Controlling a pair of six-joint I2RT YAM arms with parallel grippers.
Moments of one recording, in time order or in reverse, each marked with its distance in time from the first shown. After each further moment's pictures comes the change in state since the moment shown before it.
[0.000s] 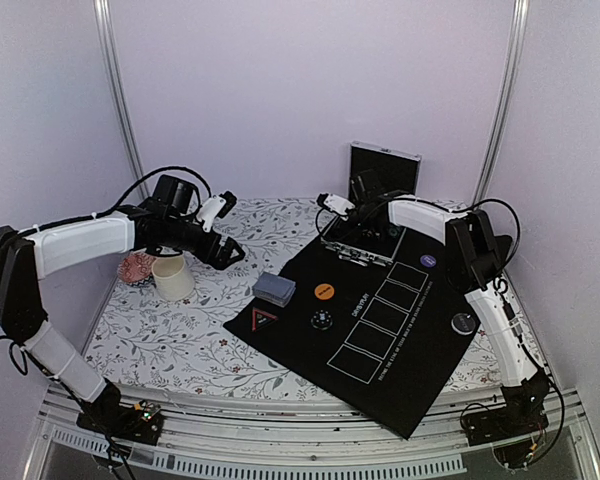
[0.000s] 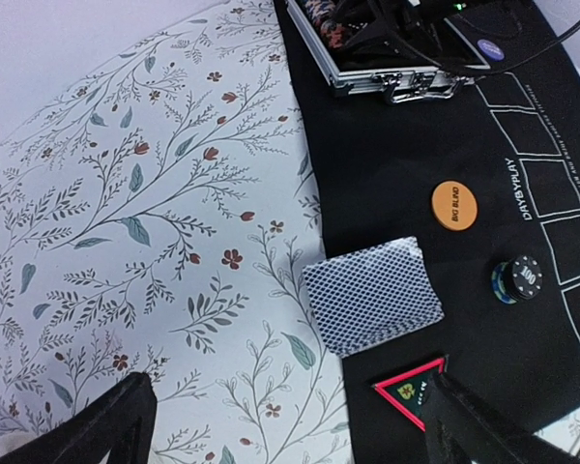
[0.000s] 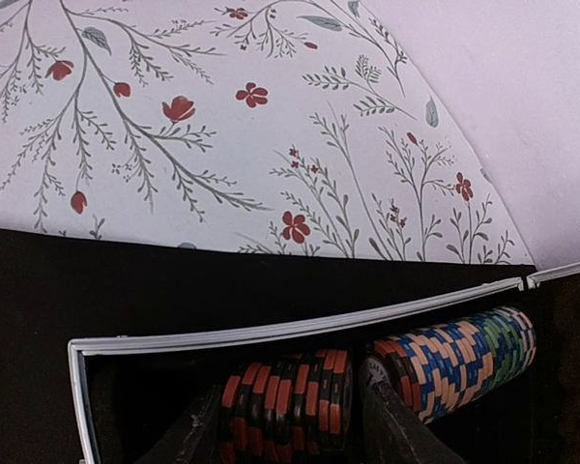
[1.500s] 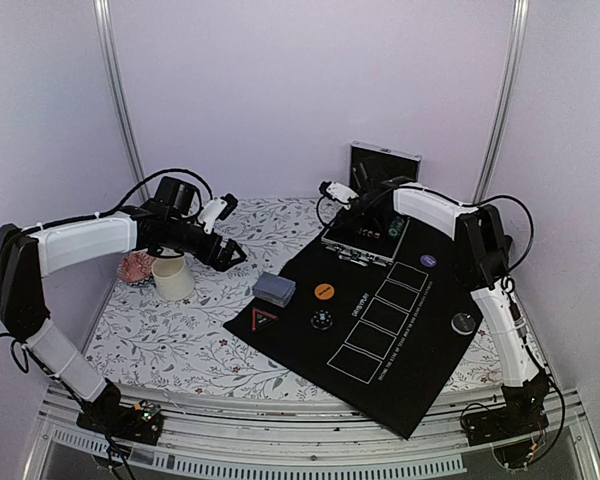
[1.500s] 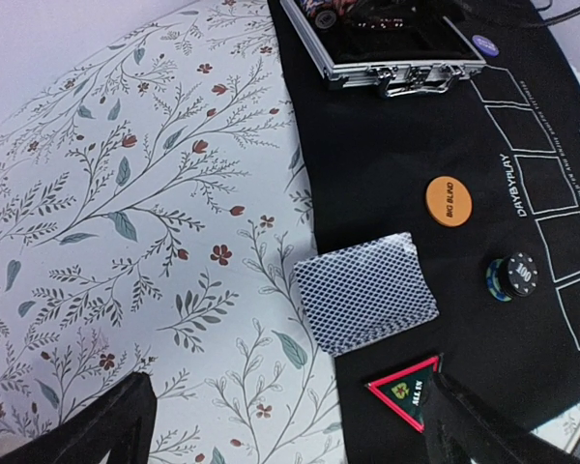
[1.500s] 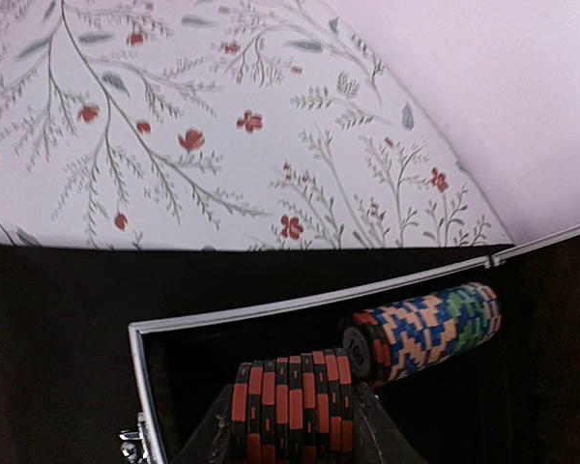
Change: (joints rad) left arm 0.005 0.019 0.000 0.000 0.029 -0.008; right arm 0.008 -0.074 0.010 -0.106 0.001 0.092
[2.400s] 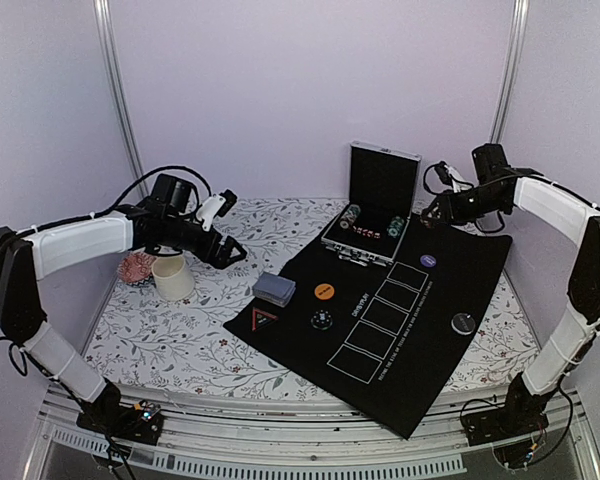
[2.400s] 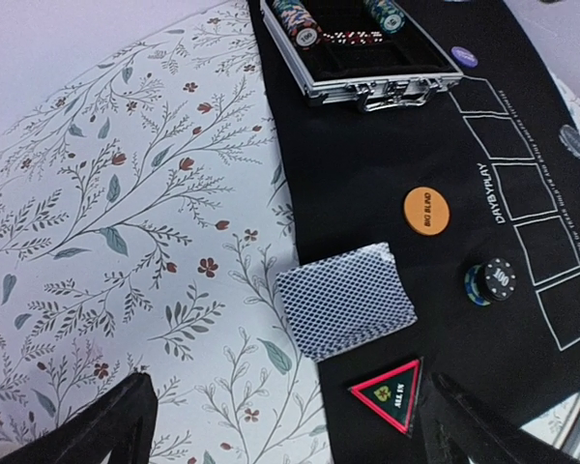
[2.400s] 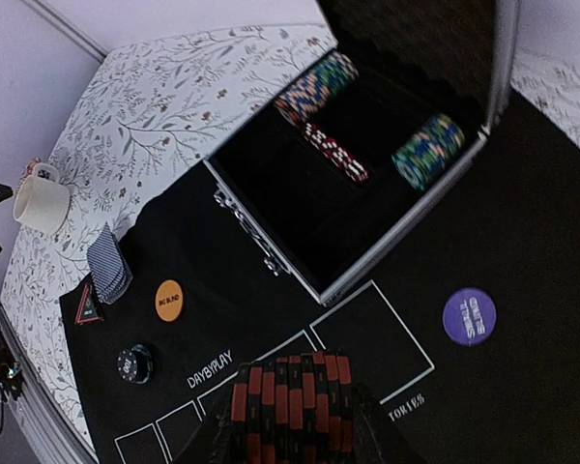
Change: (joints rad) left arm 0.001 -0.026 0.000 0.002 0.036 0.000; right arm -0.349 -0.865 -0.837 -0.078 -0.396 0.514
